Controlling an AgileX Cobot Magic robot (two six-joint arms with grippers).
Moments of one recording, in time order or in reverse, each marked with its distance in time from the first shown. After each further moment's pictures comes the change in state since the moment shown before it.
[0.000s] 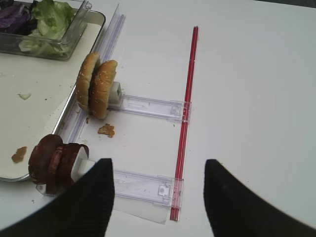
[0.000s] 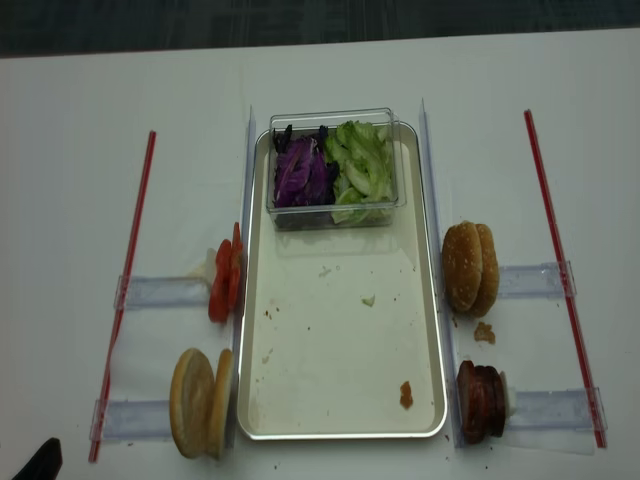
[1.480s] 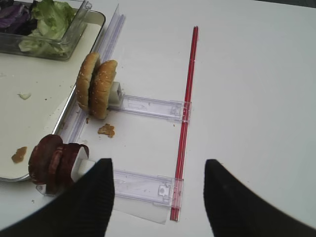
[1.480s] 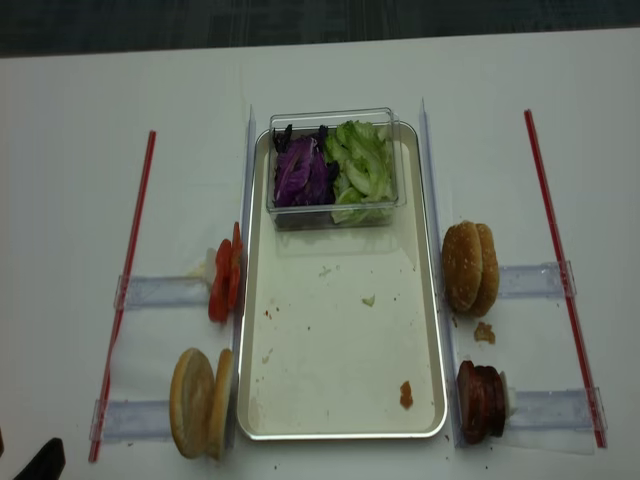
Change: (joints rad) left arm 0.000 0.000 0.000 -0.015 0.000 -0.031; right arm 0.000 0.000 0.000 0.000 0.000 0.000
